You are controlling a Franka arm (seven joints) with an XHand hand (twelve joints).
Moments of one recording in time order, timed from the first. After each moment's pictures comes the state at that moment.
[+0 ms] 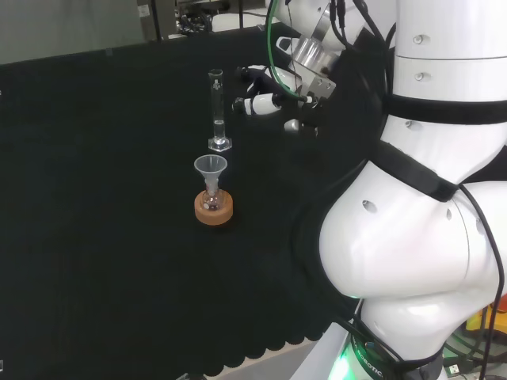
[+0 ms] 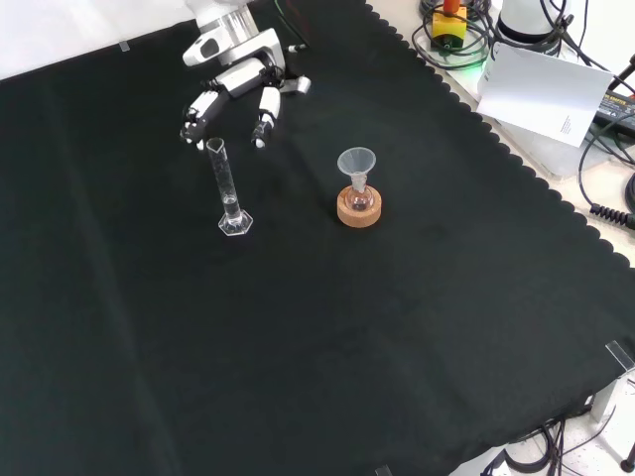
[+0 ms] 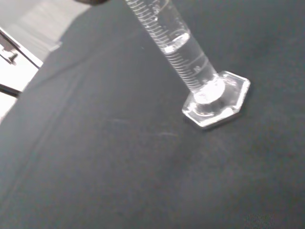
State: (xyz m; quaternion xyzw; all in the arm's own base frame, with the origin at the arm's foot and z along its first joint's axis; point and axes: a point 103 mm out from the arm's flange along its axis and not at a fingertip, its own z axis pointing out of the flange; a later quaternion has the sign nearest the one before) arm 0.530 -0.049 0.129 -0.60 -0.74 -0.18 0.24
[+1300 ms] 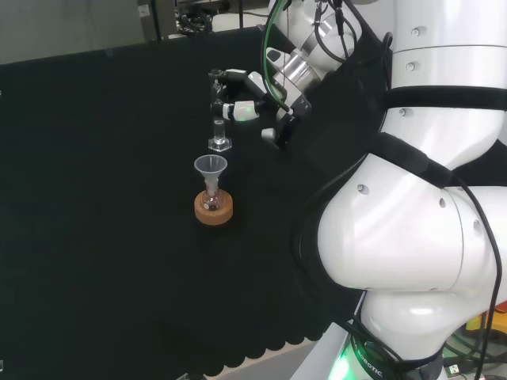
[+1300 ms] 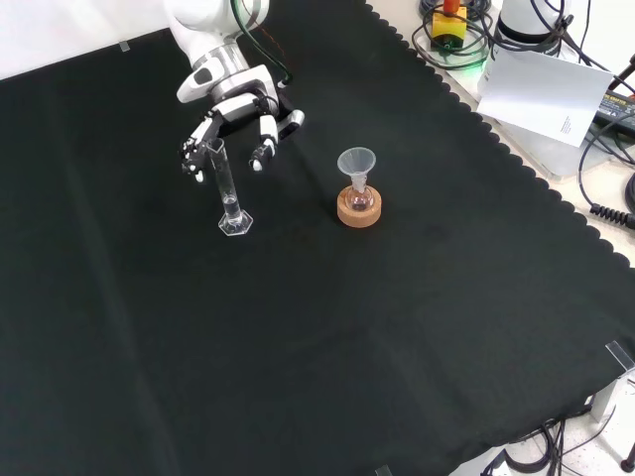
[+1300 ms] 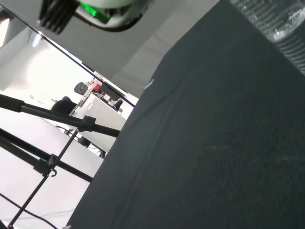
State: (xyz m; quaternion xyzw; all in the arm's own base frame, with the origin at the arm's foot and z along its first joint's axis) arm 0.562 -0.001 0.103 -0.52 -0.73 -0.33 0.31
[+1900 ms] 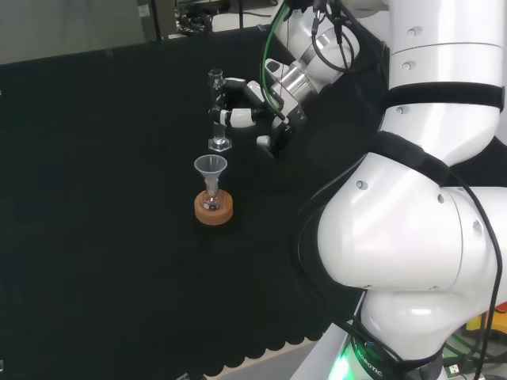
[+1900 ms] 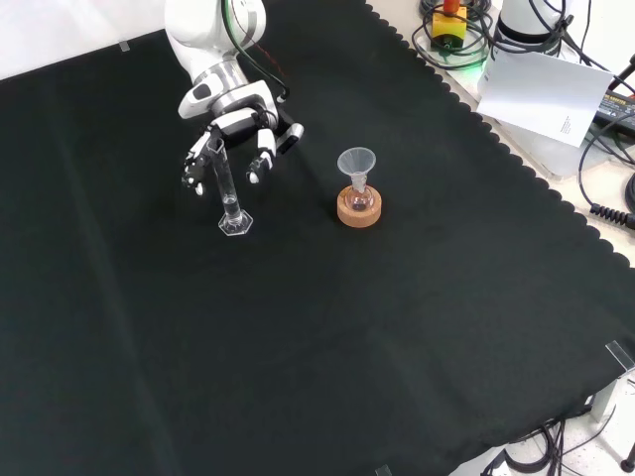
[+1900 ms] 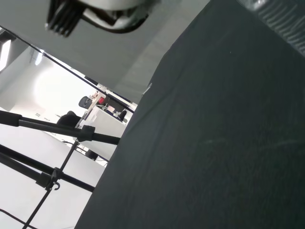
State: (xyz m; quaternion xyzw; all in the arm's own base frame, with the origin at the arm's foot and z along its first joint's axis) arm 0.569 0.007 0.080 -0.52 -0.71 -0.35 0.33
